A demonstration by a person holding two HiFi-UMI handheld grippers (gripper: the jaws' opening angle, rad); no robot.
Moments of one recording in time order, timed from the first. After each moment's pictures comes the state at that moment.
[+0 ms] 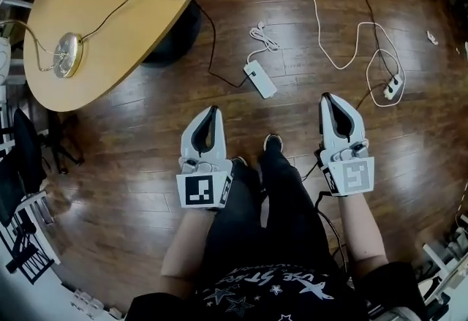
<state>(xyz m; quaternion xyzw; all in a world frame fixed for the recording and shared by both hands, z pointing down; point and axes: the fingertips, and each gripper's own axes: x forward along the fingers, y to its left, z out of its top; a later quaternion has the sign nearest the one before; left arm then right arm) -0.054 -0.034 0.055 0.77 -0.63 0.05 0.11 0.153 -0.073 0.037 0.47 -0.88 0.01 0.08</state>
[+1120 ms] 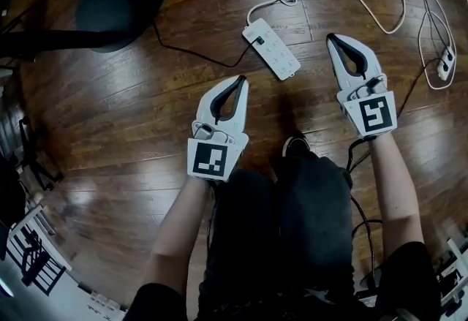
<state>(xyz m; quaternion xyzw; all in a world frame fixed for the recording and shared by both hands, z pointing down) -0.009 -0.074 0.461 0.85 -0.50 0.10 0.13 0.142 -0.157 0.447 0.40 -0.90 -0.02 0.17</state>
